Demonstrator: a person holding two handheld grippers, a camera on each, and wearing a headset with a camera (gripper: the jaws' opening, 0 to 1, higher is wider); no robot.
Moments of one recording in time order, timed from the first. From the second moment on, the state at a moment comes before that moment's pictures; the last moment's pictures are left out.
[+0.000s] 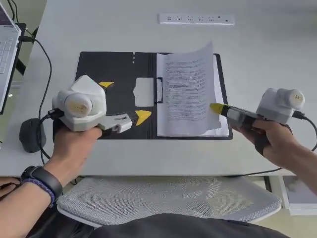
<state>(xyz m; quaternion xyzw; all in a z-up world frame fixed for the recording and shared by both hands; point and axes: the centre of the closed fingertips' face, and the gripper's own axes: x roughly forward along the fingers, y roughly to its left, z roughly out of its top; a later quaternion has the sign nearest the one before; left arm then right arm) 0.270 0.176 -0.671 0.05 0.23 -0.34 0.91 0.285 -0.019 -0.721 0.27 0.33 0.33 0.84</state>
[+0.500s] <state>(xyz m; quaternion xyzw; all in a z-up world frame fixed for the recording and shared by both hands) 0.256 0.224 -0.660 0.03 0.22 -0.30 0.93 0.291 0.051 -0.680 0.28 0.29 0.39 0.82</state>
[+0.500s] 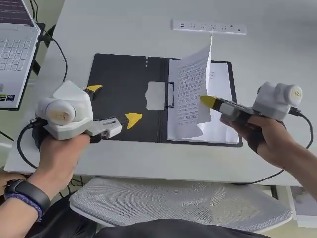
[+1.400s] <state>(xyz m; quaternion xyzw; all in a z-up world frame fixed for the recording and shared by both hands) 0.242 0.283 -0.660 -0.01 0.22 -0.24 0.95 0.295 0.172 -0.664 0.27 0.29 0.47 0.79</state>
